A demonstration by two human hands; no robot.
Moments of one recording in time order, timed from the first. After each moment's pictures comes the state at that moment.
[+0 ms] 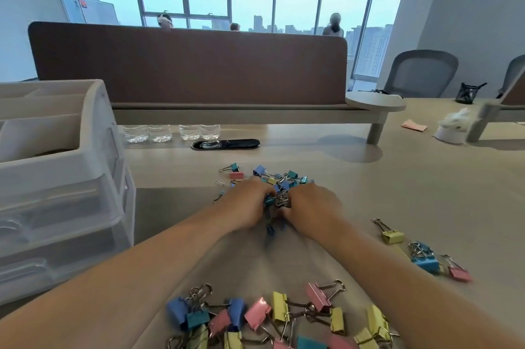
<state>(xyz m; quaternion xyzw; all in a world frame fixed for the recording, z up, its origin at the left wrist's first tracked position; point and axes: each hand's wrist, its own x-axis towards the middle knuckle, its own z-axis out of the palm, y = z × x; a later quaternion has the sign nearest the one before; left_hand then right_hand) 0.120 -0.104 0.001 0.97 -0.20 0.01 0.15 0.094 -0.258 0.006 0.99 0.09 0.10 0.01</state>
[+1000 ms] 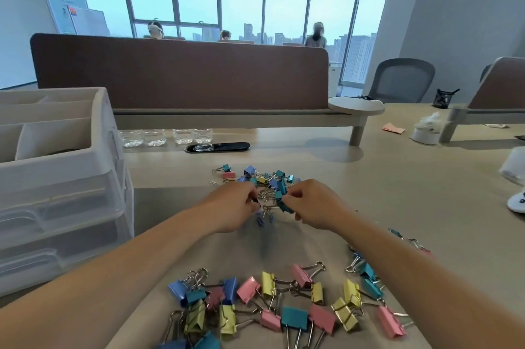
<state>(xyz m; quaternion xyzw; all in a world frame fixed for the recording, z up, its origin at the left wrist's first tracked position) 0.073 -0.092 0.025 0.96 -0.18 -0.01 0.19 0.057 -0.288 0.031 0.96 0.07 0.00 -0.28</state>
